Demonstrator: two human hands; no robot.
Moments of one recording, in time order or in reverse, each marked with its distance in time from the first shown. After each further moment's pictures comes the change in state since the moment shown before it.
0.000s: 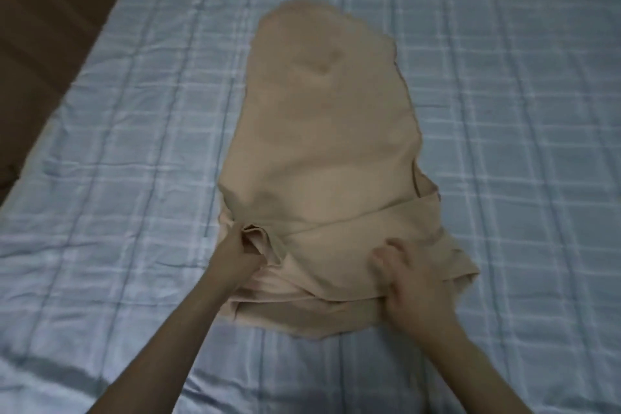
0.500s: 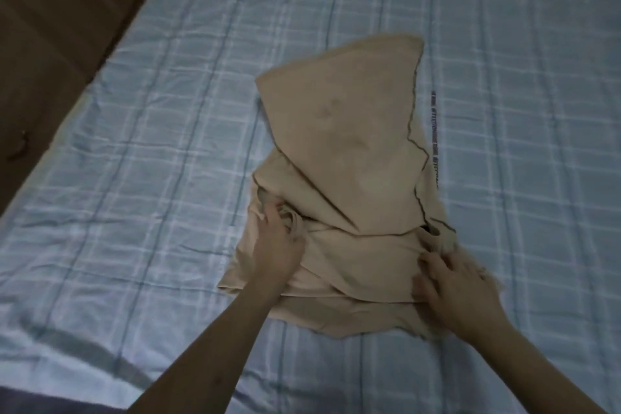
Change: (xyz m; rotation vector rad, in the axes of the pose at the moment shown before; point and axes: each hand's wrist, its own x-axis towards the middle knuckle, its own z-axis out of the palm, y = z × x) left_hand 0.006 -0.002 0.027 -0.017 0.243 0.221; right_hand 0.004 0.019 -0.012 -0.340 -0.072 0.157
